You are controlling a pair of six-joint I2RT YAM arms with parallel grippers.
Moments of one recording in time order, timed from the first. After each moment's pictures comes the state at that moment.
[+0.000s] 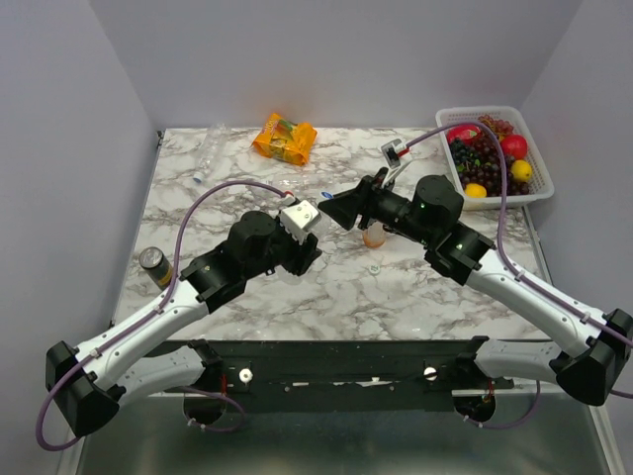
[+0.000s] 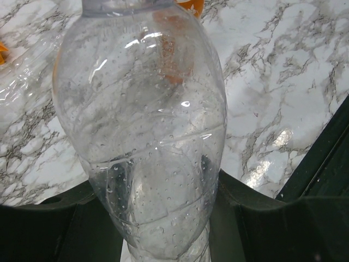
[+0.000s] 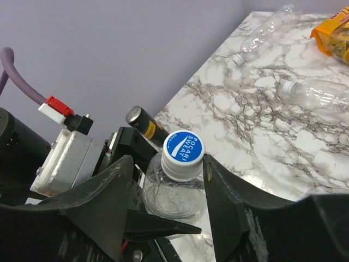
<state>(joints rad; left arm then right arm) -0.81 0.97 0.86 -0.27 0.07 0.00 0.79 1.17 1.08 0.08 -0.18 0.53</state>
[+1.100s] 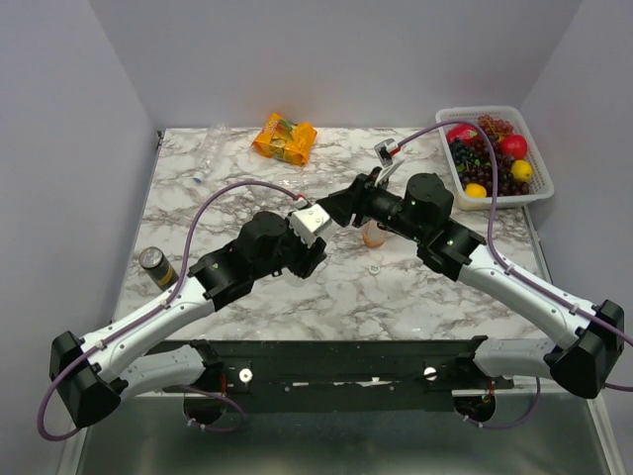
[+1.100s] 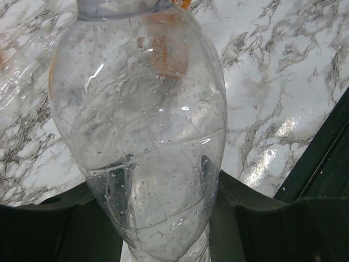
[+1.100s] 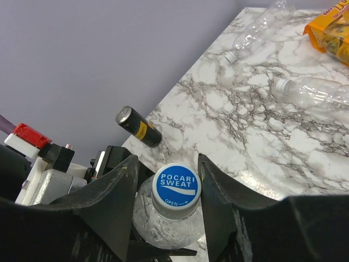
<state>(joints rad) -0.86 1.02 0.89 -0.29 0.04 0.02 0.79 1.22 1.08 0.11 -0.17 0.53</state>
